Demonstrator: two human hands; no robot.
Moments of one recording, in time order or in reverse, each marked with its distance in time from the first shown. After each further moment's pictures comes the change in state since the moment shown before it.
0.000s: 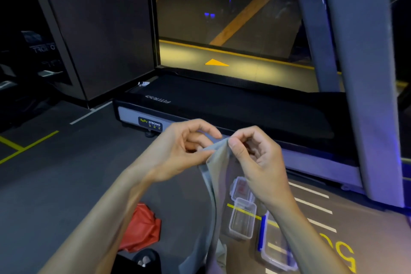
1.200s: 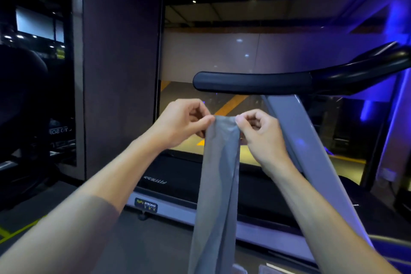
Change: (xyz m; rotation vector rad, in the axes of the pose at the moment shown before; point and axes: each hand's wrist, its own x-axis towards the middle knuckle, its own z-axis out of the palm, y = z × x) left_hand 0.005 0.269 -0.064 0.429 0.293 0.396; right_hand 0.086 -0.260 -0.028 -0.137 0.225 -0.234
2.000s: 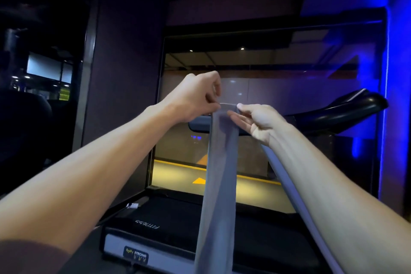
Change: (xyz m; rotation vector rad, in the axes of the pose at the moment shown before) left_hand 0.080 0.138 -0.055 0.535 0.103 0.282; right_hand 0.099 -0.131 -0.031 0.600 -0.087 0.445
